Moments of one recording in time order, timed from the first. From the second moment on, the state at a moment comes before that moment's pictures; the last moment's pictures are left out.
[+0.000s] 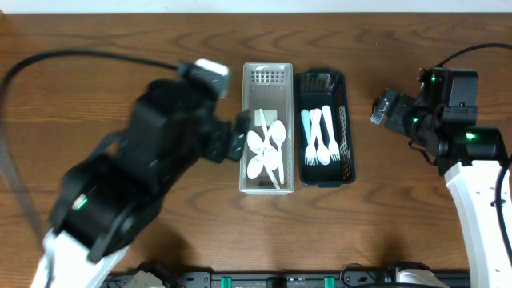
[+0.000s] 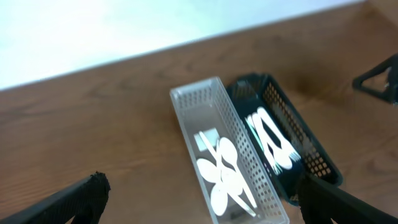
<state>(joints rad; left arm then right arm) -0.58 1.15 1.63 -1.08 -0.14 -0.15 -0.01 1.29 1.17 -0.80 -0.09 0.41</state>
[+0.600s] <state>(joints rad) -0.11 0.74 1.28 -0.84 -0.19 -0.12 -0.01 1.29 1.17 -0.80 -0.09 0.41</state>
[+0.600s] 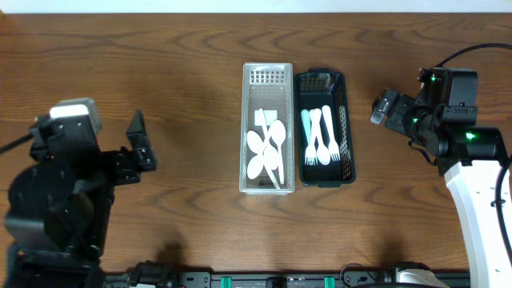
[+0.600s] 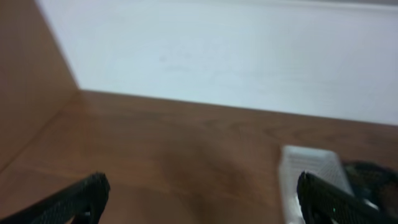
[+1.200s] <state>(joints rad) -0.01 0.24 0.42 -0.49 -0.19 -0.11 -0.01 1.29 1.17 -0.80 -0.09 0.41</state>
